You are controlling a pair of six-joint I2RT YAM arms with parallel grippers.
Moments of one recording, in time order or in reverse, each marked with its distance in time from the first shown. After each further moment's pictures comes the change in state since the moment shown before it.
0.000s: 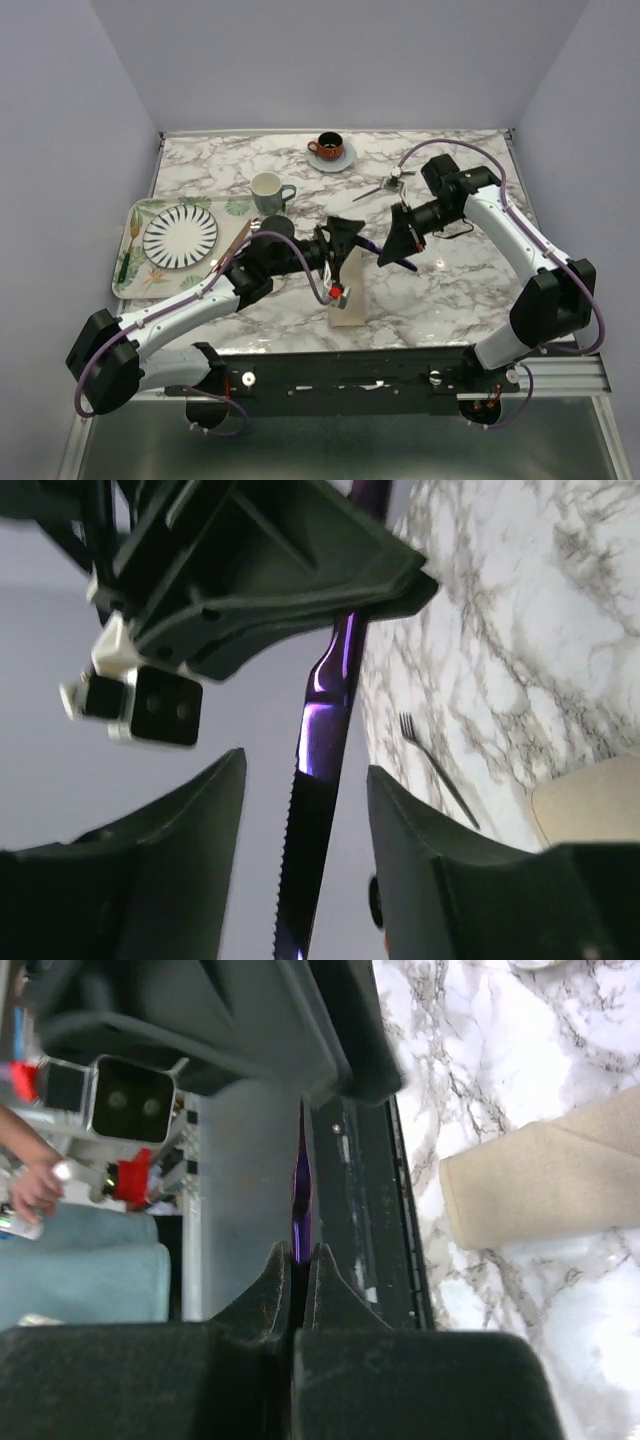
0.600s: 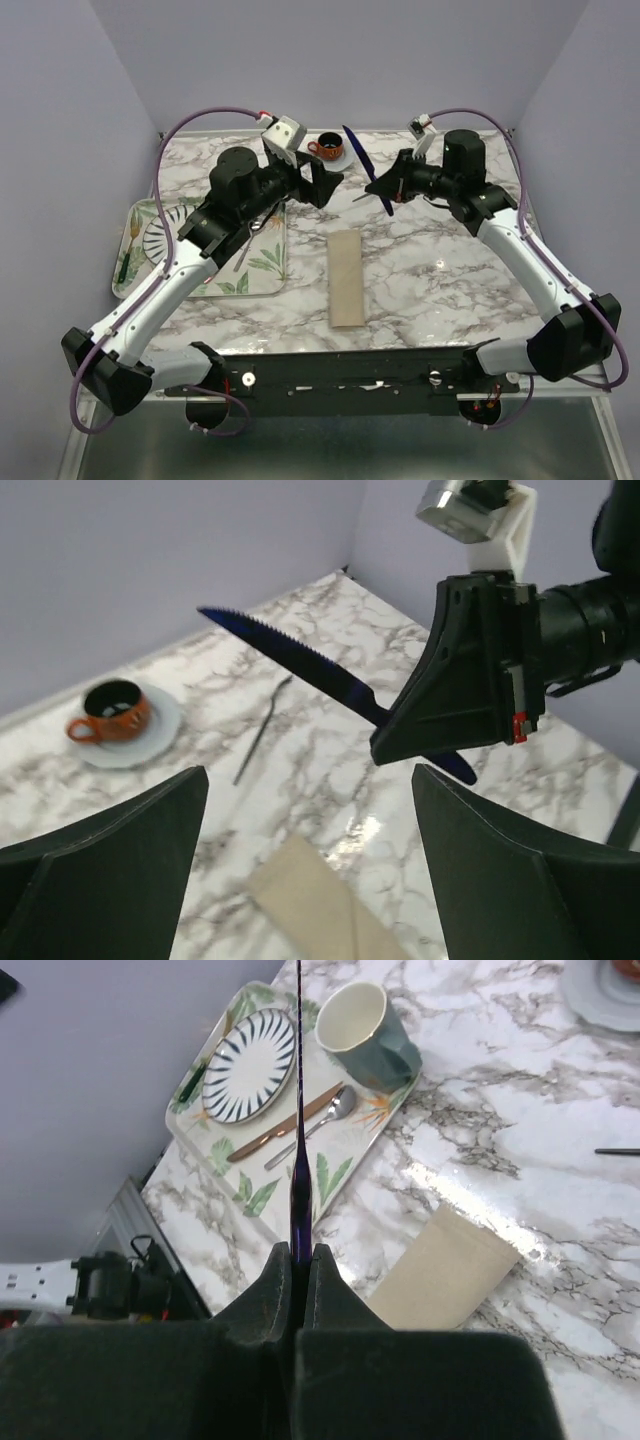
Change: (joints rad) left arm 0.177 0.007 0.532 -0.354 -0.439 -1.532; right arm 0.021 -0.201 -0.132 1.065 0.573 0.973
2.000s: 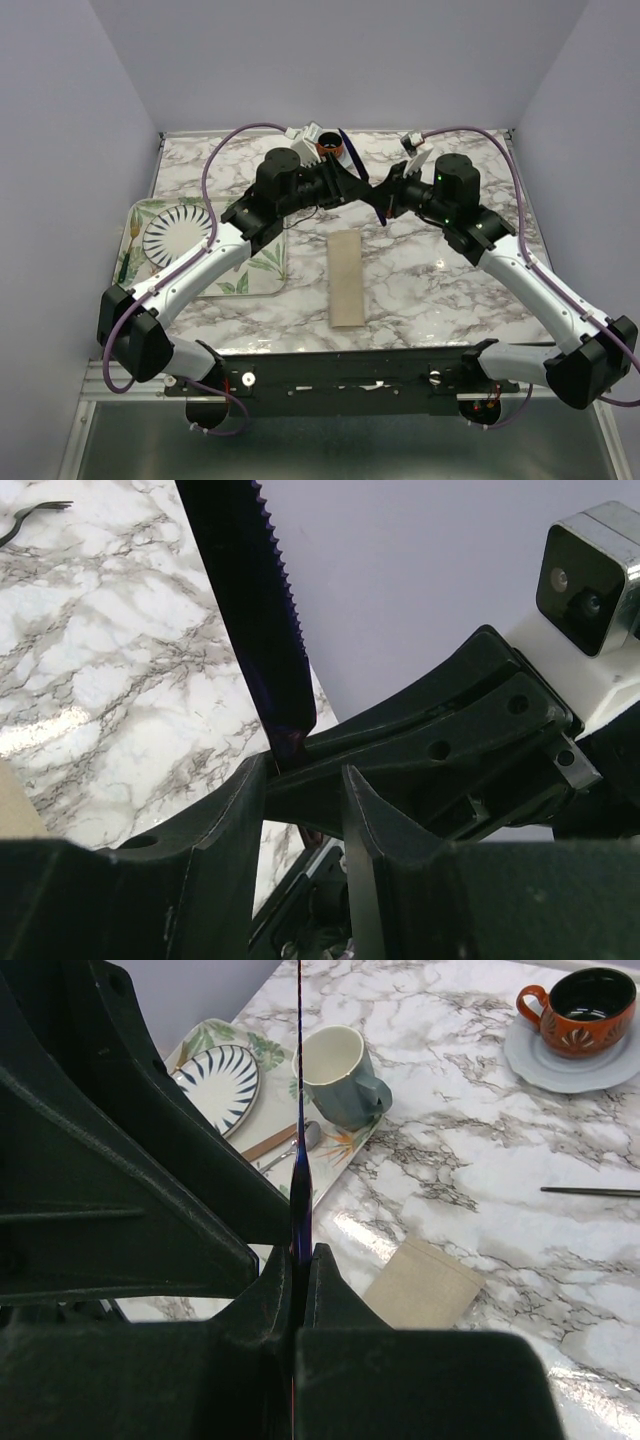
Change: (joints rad) left arm -0.020 0.229 -0.026 0.102 0.140 -0.880; right arm 0.188 -0.145 -0.129 0.122 0.332 -0.065
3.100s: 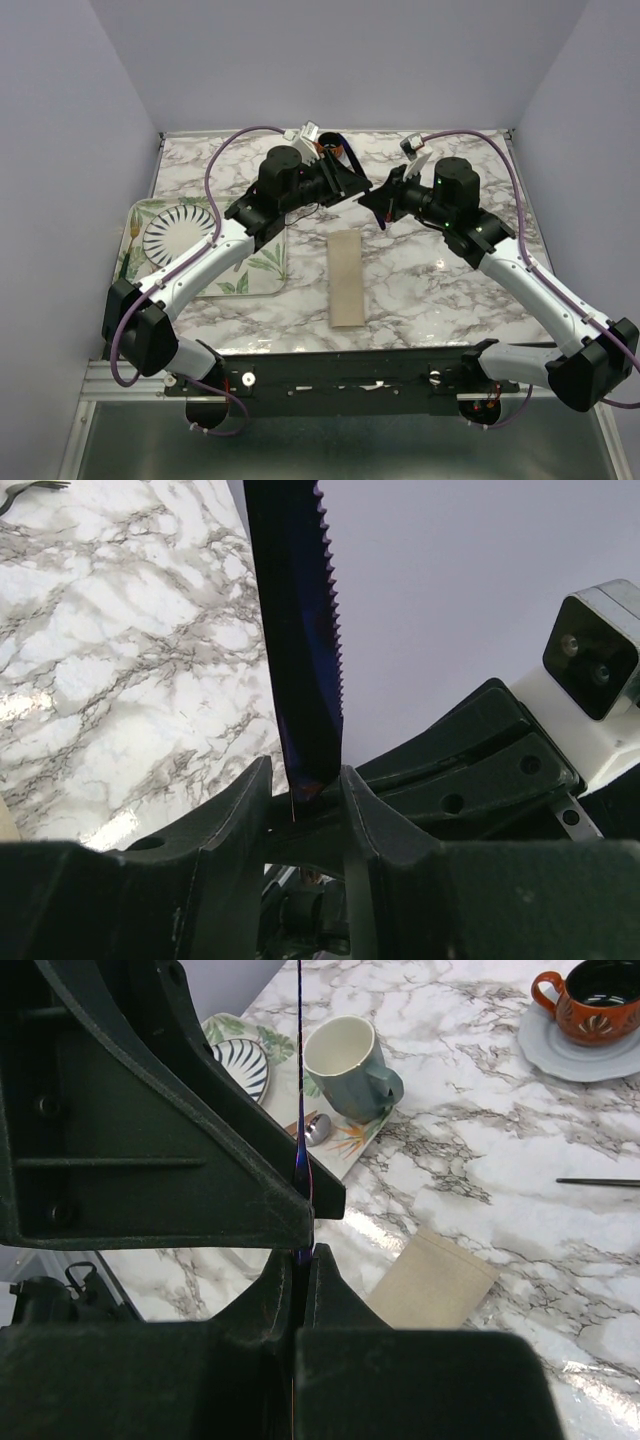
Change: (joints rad) left arm 0.021 0.036 0.002 0.023 0.005 -0.101; right arm 0.008 -0.021 -0.028 0.010 -0.004 0.017
